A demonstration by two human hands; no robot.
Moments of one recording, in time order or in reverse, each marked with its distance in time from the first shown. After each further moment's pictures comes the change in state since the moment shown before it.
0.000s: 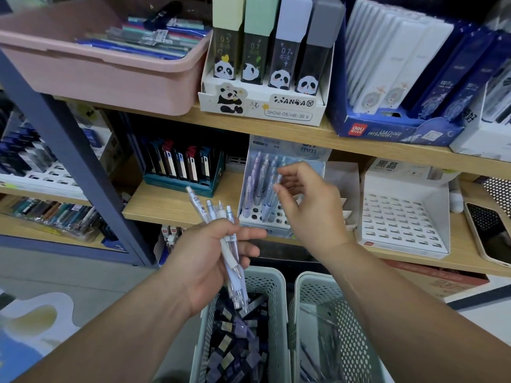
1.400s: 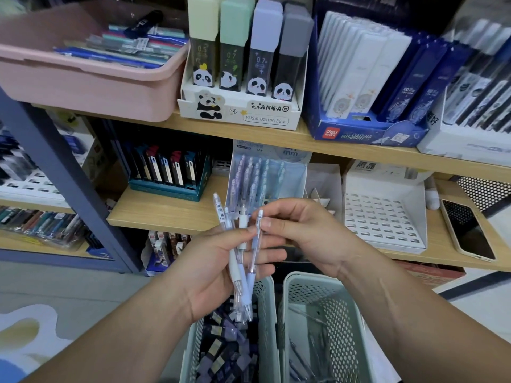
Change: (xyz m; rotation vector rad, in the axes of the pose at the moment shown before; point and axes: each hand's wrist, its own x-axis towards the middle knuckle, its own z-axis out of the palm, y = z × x) left_hand -0.014 -0.005 0.026 0.004 -0.224 -0.060; right_hand -0.017 -0.012 -0.041 0.762 -0.535 0.615
